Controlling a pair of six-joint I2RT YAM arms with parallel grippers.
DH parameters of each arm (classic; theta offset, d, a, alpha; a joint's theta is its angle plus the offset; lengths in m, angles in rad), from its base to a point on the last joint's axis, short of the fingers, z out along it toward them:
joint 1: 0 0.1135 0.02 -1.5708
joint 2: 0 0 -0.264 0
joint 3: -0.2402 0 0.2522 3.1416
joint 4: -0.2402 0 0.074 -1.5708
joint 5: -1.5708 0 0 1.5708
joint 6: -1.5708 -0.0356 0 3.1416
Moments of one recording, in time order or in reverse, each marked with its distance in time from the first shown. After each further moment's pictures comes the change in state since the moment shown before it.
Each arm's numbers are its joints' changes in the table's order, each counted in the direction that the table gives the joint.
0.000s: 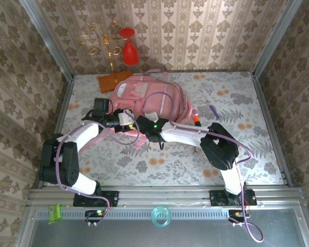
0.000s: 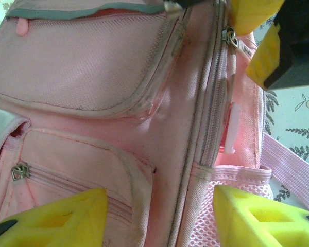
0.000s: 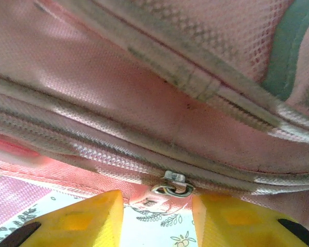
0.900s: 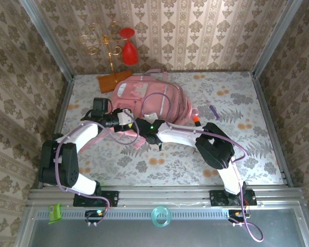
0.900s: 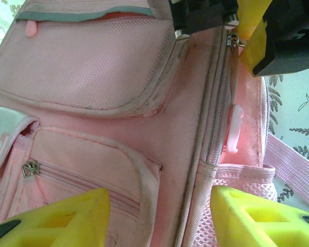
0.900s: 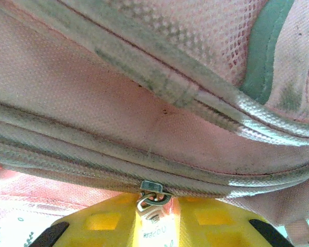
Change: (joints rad) left arm 0.006 -0.013 0.000 0.000 0.000 0.000; right arm 0.012 0.048 -0.036 -0.047 -0.100 -0.041
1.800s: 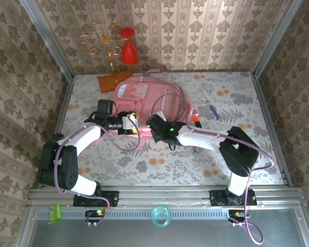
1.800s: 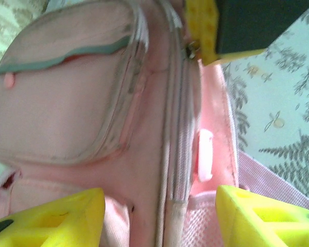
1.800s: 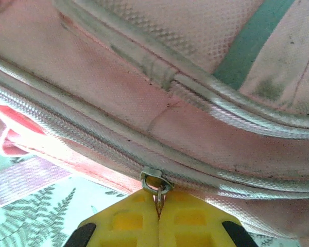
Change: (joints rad) left arm -0.083 -0.024 0.027 0.004 -0.051 -0.090; right arm -0.086 -0.309 0.357 0.380 0.299 0.208
